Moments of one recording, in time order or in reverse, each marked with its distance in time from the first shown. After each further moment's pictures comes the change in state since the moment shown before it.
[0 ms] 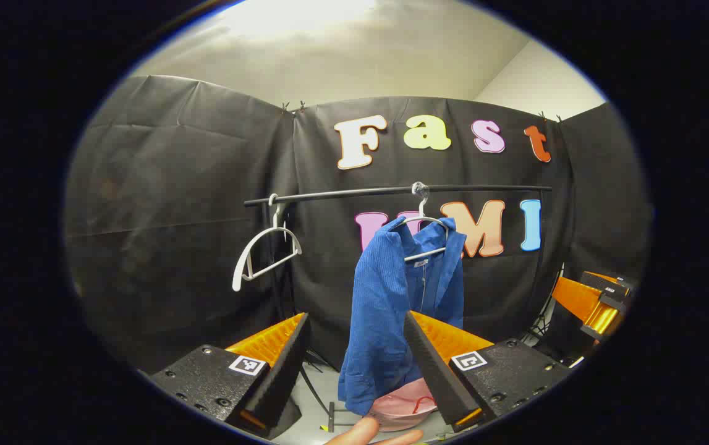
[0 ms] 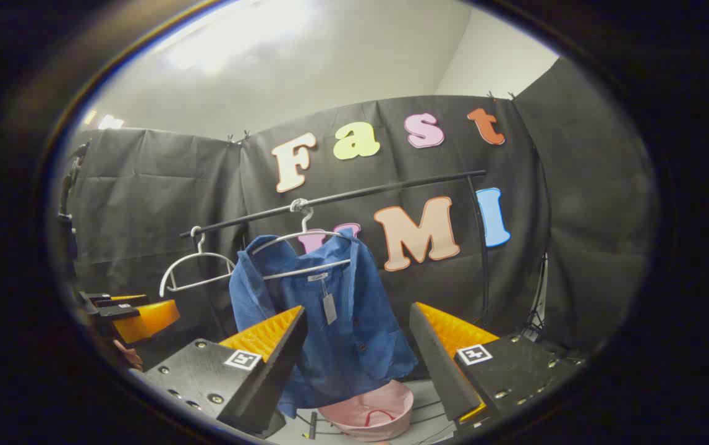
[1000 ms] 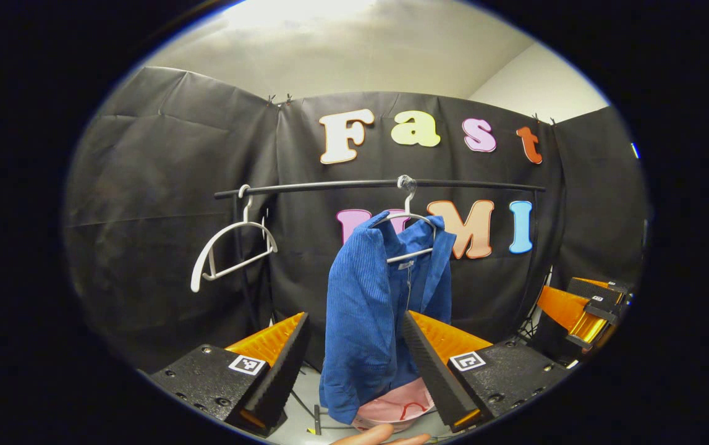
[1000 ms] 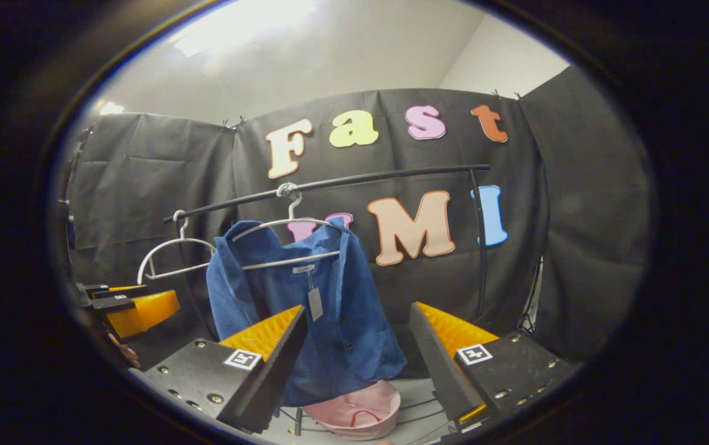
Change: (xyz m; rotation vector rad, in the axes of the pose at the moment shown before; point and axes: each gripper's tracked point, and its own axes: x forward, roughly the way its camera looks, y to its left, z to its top) left arm 0.055 -0.028 -0.007 -0.024 0.000 -0.093; right arm 0.050 -0.009 -0.019 -0.052 0.055 -0.049
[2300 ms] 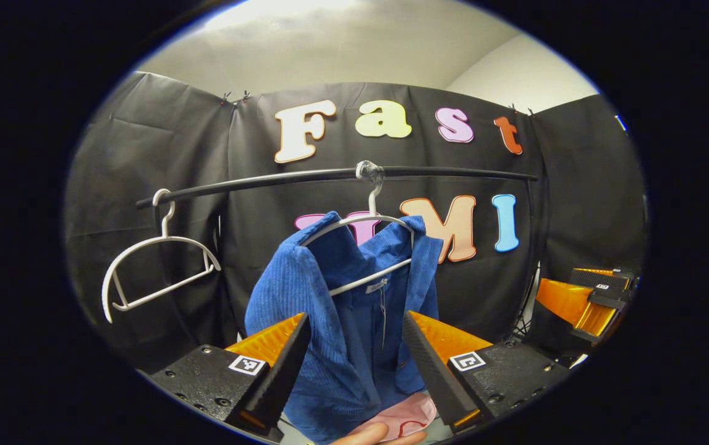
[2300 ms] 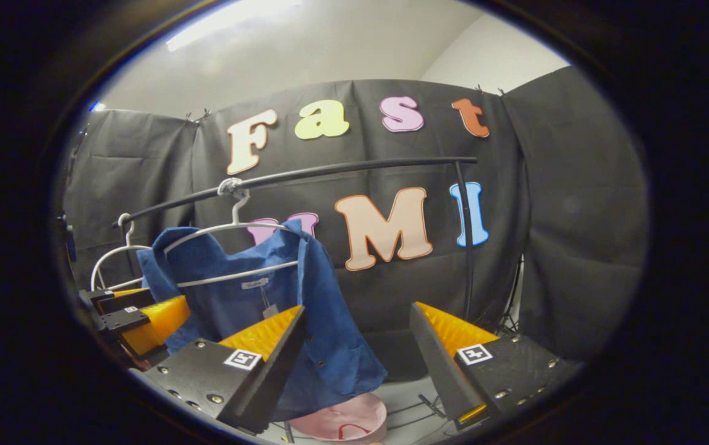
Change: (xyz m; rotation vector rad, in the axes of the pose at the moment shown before) left arm 0.126 -0.056 0.002 0.050 -0.004 -0.129; right arm 0.092 -0.039 0.012 0.011 0.004 -0.144
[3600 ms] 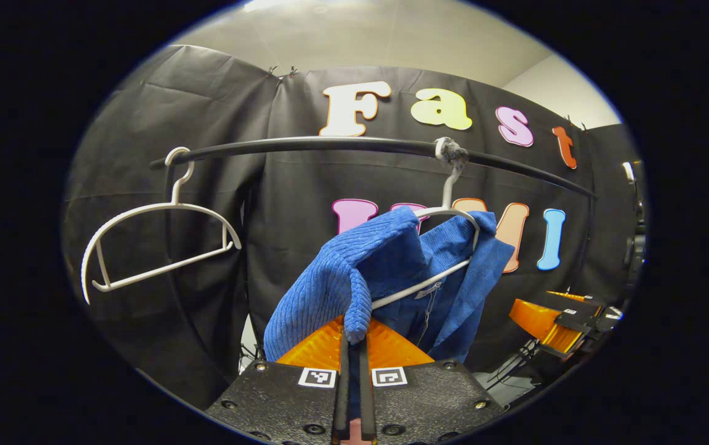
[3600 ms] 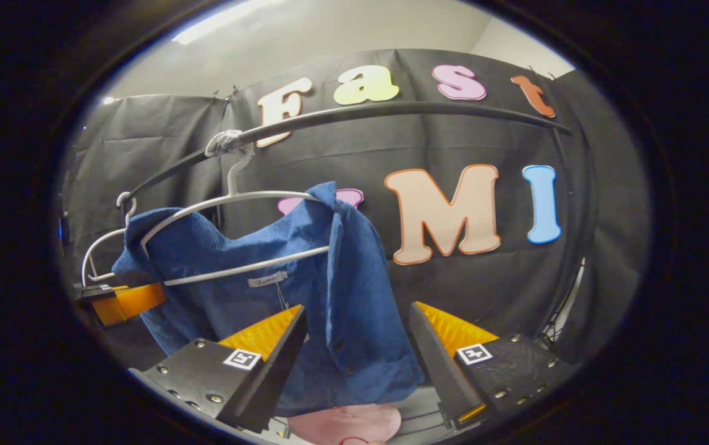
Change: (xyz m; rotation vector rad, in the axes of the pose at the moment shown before) left arm 0.049 0.057 -0.011 -0.136 0.066 0.183; right arm 0.150 0.072 -0.027 -0.048 0.078 0.292
